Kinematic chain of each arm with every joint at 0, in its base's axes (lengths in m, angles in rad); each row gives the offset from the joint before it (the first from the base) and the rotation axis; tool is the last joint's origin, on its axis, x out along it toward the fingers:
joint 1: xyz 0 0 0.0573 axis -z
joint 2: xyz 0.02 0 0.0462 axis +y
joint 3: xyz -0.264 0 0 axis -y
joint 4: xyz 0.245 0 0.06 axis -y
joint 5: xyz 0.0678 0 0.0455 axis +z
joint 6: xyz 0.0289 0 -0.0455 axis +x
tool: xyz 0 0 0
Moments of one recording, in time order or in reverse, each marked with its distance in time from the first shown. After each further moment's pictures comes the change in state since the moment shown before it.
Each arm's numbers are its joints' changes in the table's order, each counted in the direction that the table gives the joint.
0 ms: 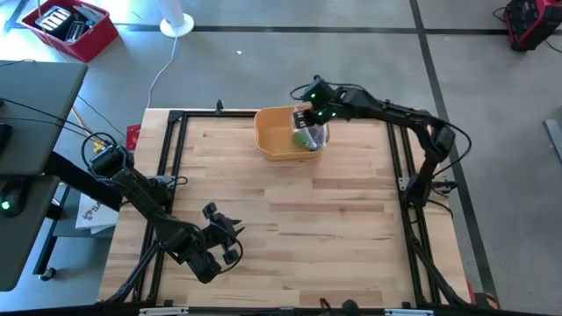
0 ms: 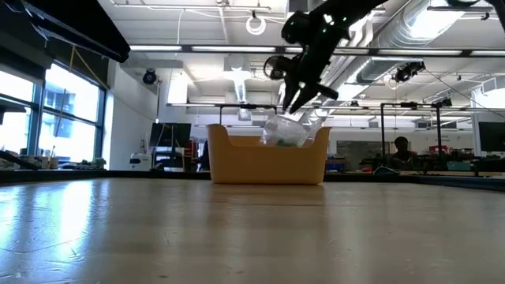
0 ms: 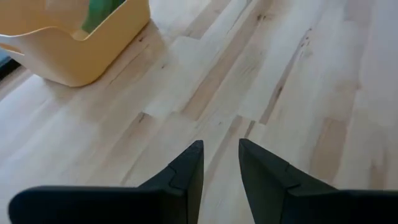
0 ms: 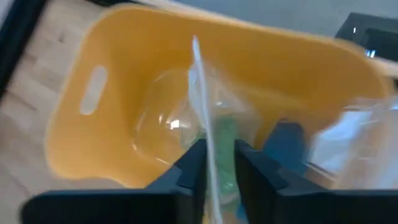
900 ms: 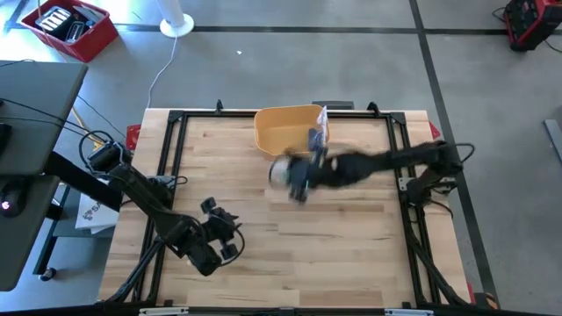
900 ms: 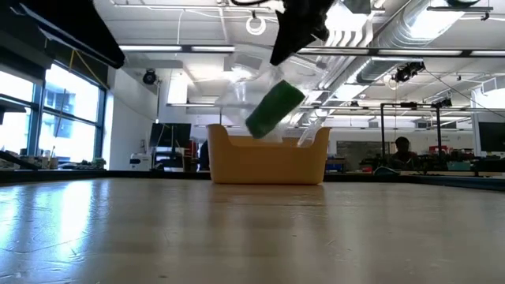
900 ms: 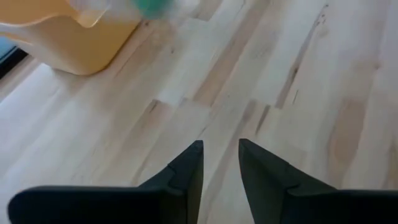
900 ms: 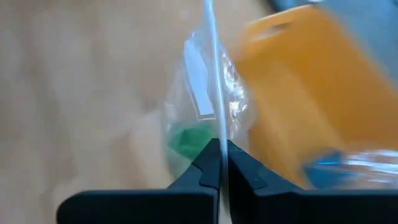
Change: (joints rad) left arm -0.044 -0.044 0.001 -0.065 -0.083 0.043; right arm -0.649 -0.052 0.000 -0.075 -0.453 -0.312
